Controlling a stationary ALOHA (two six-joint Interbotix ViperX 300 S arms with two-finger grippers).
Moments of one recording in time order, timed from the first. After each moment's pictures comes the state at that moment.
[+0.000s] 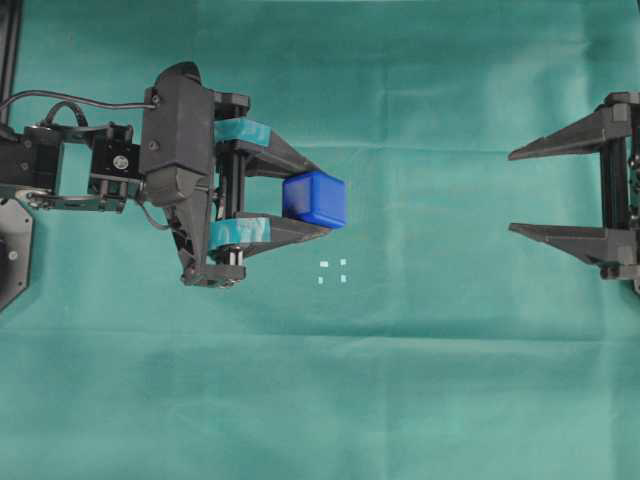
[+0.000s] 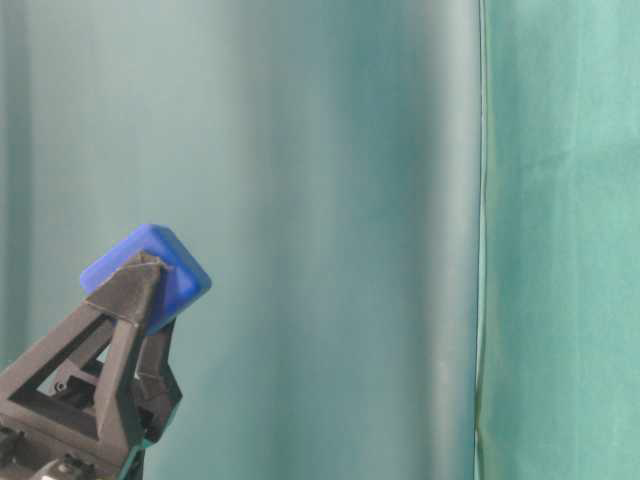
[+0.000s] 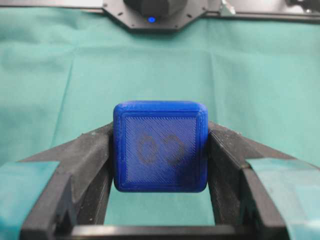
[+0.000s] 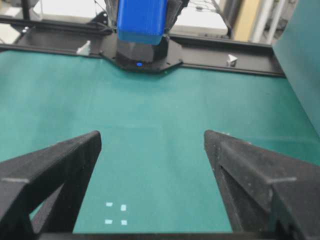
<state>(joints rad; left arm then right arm) 0.00 -0.31 0.57 0.01 0.04 -0.03 -0.03 -0.88 1.12 -0.02 -0.19 0.06</state>
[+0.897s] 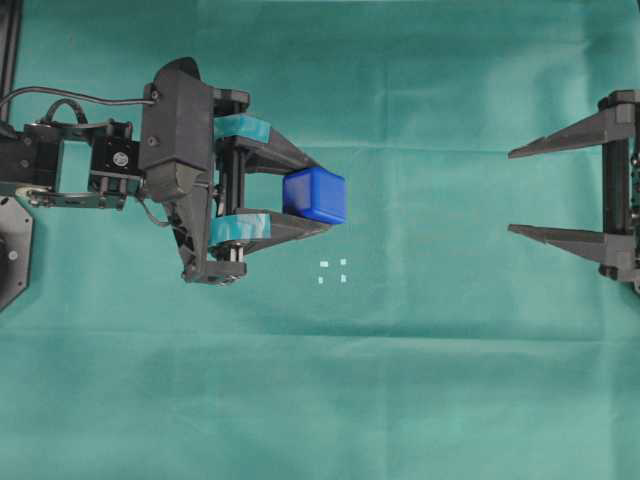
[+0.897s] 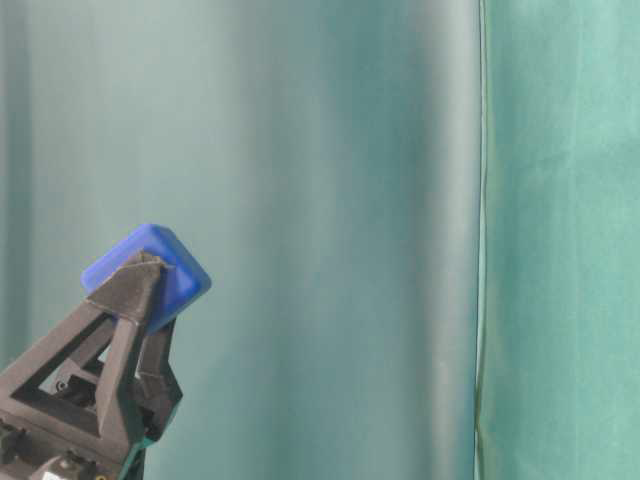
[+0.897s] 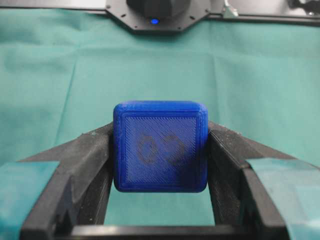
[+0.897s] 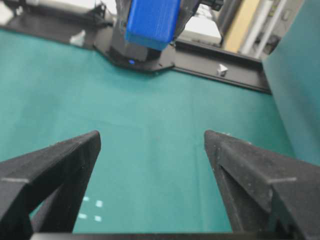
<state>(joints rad) 0.00 -0.31 0.57 0.01 0.04 -0.03 -0.03 -0.88 1.09 -0.12 -0.13 -0.01</state>
